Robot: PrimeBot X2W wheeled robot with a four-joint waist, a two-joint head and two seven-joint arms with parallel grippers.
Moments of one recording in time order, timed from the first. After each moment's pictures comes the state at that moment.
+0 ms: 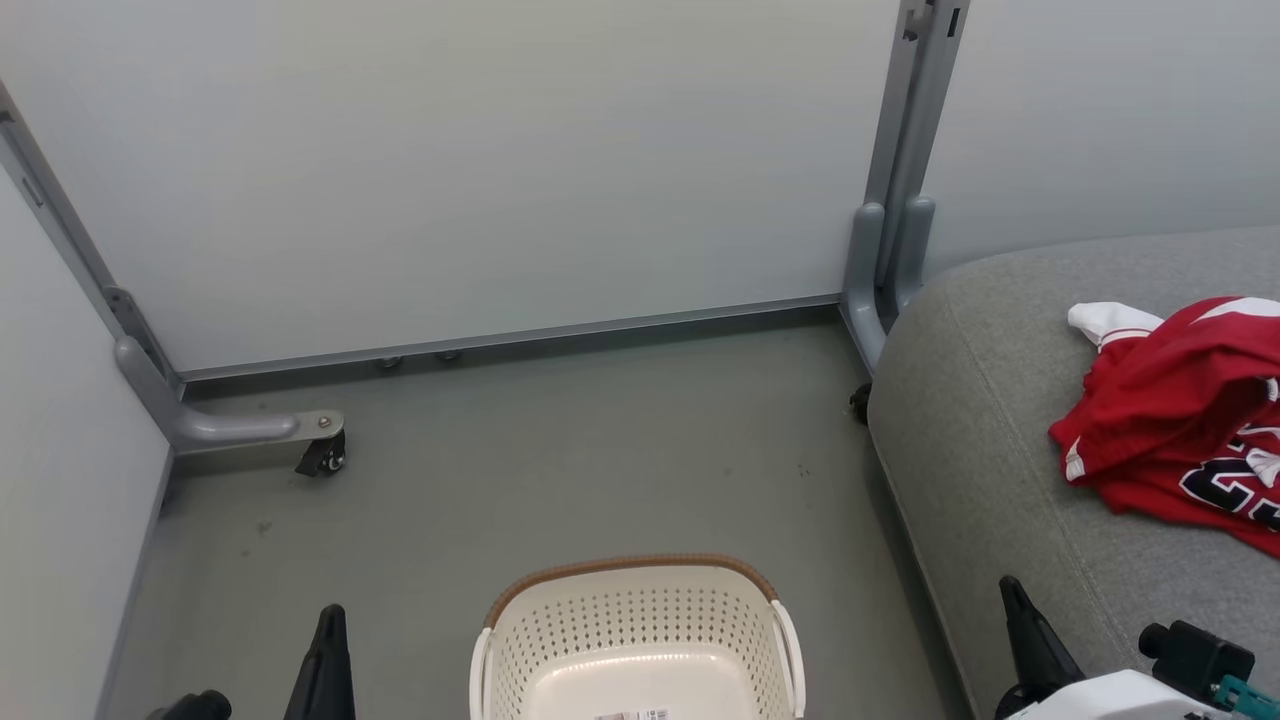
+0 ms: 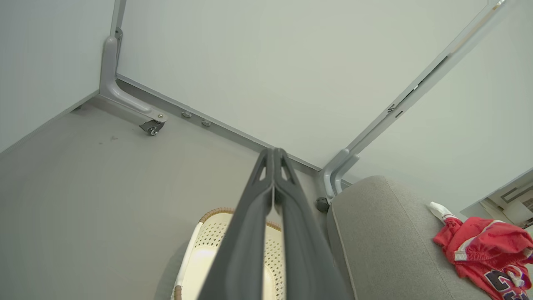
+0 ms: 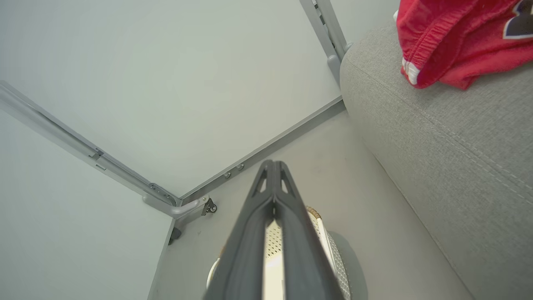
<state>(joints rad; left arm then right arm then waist) 0.18 0.07 -0.06 0.14 -0.68 -0.08 -0.15 0.10 -0.04 0.02 0.21 0.70 0.13 -0.13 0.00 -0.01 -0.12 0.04</state>
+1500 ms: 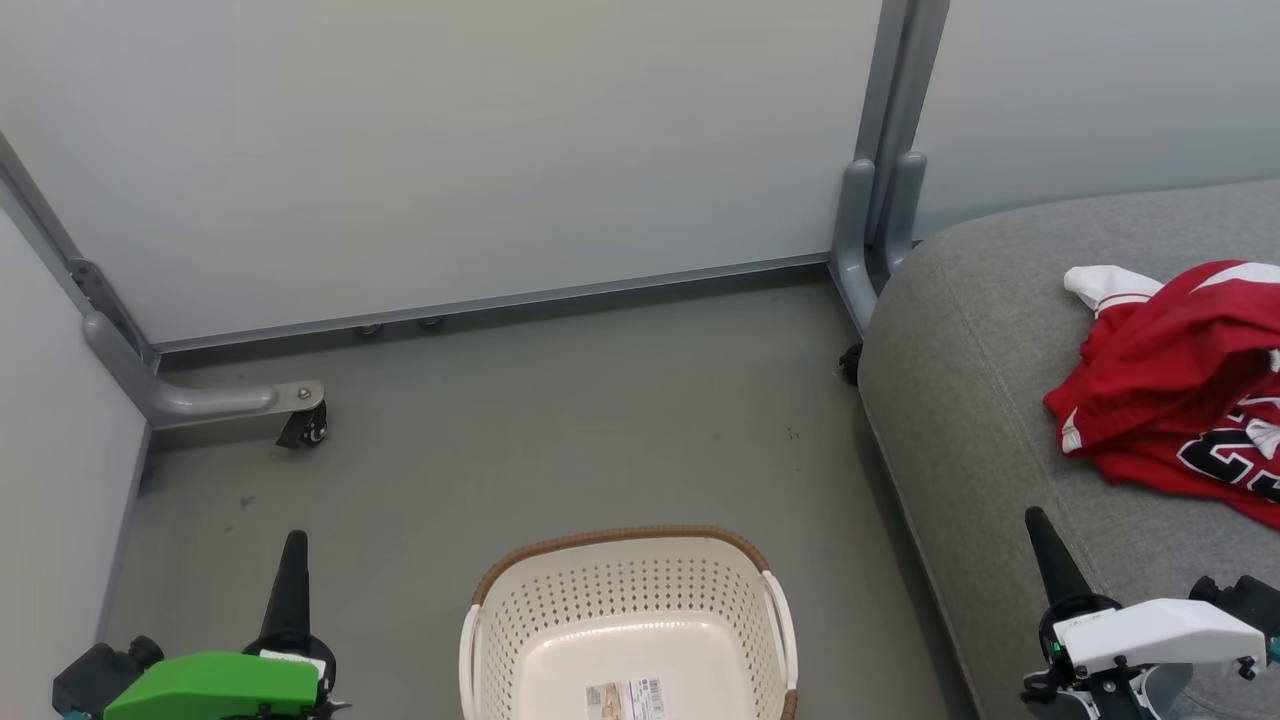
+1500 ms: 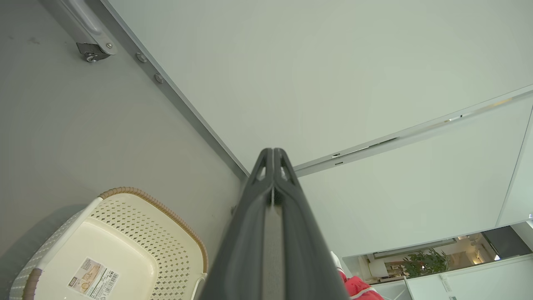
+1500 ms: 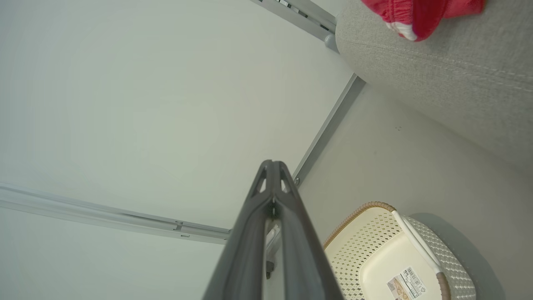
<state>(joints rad) 0.02 0.08 0.01 0.20 -1.24 -0.11 -0.02 -0.01 -0.05 -0.06 0.23 1.22 0.13 0.01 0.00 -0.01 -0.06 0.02</state>
